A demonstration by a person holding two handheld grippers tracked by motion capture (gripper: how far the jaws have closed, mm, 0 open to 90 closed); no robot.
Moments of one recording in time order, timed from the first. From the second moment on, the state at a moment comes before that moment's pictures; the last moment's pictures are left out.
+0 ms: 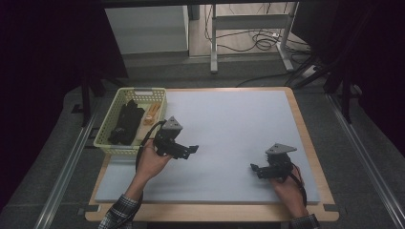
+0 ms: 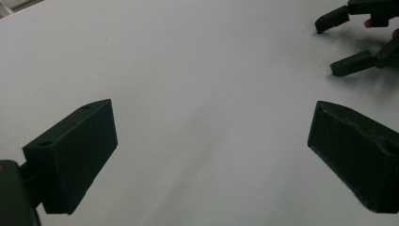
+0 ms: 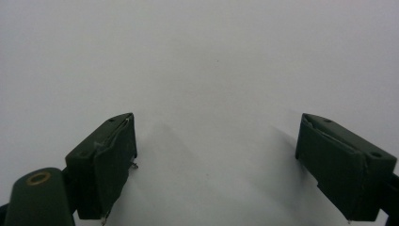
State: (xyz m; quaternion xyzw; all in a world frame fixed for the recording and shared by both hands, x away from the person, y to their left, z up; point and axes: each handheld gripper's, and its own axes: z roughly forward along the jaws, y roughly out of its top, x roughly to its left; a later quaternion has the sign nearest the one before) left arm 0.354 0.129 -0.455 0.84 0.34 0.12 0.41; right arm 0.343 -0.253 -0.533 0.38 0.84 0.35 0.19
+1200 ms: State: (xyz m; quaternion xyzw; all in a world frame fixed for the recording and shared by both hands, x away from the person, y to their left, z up) left arm 0.338 0.063 -0.524 0.87 0.28 0.09 0.40; right arm 0.343 -0.253 -0.533 0.38 0.84 0.35 0.19
